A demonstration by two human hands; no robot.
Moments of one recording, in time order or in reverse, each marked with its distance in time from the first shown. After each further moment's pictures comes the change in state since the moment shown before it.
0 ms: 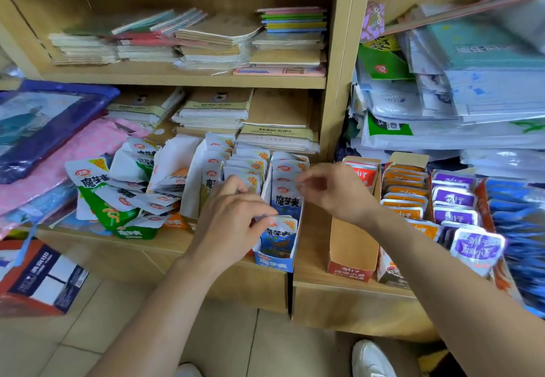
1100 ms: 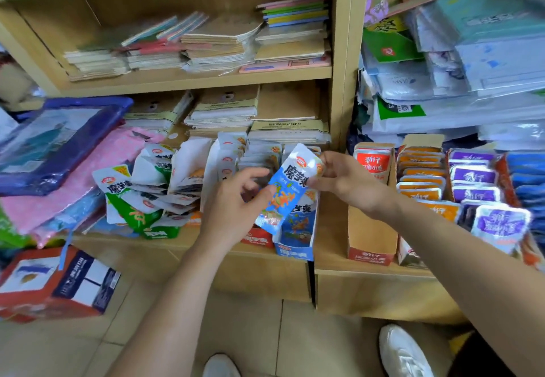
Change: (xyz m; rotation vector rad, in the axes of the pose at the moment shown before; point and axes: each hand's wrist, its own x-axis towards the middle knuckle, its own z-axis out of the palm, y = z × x) left_hand 0.005 -0.009 -0.019 -0.491 0.039 -0.416; right_hand -0.002 -0.016 0.007 0.630 -0.127 0.293
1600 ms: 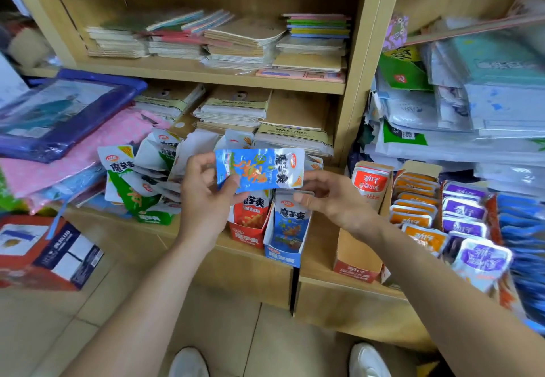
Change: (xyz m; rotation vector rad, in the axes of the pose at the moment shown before) left_hand -0.012 0.004 -0.008 -0.607 0.372 -0.194; right_hand -0.007 0.001 0.008 -0.106 -0.038 -0.125
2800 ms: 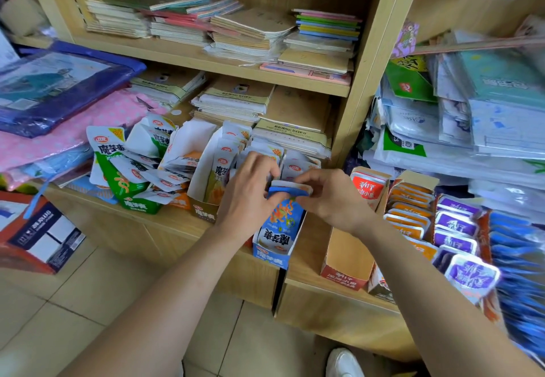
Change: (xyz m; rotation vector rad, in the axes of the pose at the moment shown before) left_hand 0.013 -0.037 0.048 0.757 -0.233 0.581; right_hand 0.017 0.000 -0.009 -0.499 0.016 -0.117
